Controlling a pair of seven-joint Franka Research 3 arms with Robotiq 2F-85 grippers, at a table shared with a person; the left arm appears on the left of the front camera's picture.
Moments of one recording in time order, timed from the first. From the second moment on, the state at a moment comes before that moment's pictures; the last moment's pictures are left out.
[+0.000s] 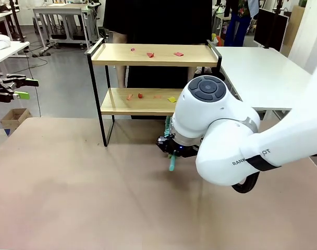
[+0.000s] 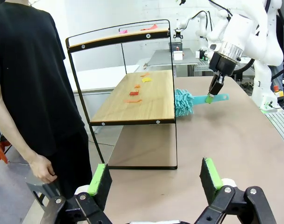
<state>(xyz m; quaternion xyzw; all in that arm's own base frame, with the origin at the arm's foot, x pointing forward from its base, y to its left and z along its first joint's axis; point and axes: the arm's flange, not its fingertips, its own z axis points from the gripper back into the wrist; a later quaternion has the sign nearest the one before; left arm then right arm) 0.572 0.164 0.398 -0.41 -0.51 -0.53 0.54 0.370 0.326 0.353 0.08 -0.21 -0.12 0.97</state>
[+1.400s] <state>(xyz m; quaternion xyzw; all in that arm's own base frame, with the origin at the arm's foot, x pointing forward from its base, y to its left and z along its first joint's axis) 0.572 0.164 0.398 -0.41 -0.51 -0.53 0.54 0.350 0.281 0.373 -0.05 -0.22 -0.11 0.97</state>
